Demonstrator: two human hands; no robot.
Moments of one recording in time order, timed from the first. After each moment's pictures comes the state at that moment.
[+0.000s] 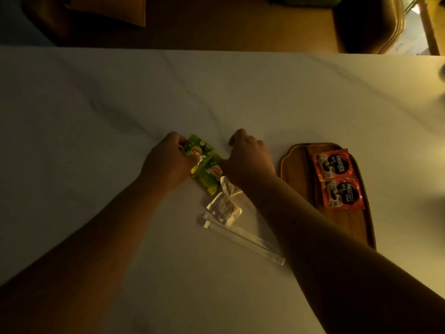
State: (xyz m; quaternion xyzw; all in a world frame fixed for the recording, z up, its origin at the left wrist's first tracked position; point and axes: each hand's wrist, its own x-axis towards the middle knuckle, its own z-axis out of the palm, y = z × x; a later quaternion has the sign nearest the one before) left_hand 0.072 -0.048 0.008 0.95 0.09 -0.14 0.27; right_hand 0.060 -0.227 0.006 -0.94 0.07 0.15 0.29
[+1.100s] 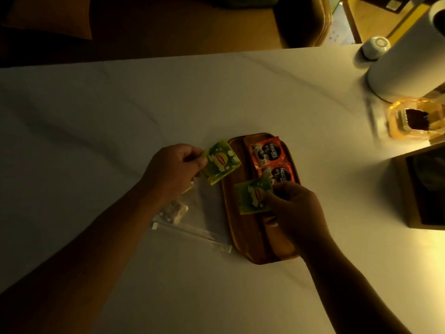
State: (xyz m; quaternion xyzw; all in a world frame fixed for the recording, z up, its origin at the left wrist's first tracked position) left_hand 0.035 -0.169 0.025 0.86 0.00 -0.21 0.47; right_hand -0.097 -0.390 0.031 -0.74 0.35 0.11 0.56
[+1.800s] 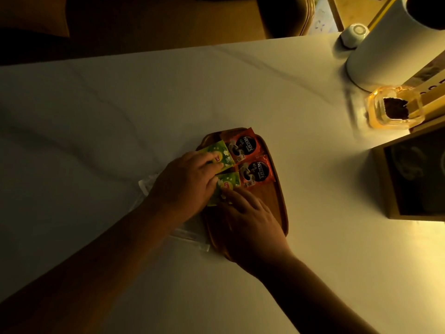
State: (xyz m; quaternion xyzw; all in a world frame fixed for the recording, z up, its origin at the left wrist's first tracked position) left_hand 0.002 -0.228 0.014 0.93 -0.35 -0.09 0.10; right_hand -0.124 -0.376 0.011 -0.97 -0.05 0.16 0.18
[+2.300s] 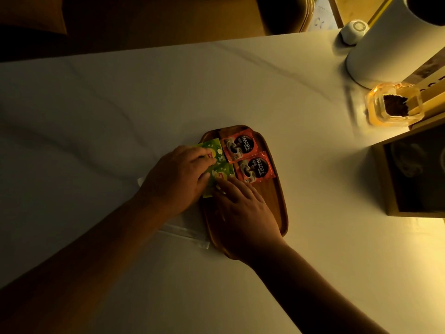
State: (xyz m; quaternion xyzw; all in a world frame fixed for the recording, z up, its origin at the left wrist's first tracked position) left_hand 0.011 -0.214 0.016 0.92 -0.36 -0.09 0.10; right_hand -0.107 -0.366 0.004 -0.97 -0.06 0.13 0.17
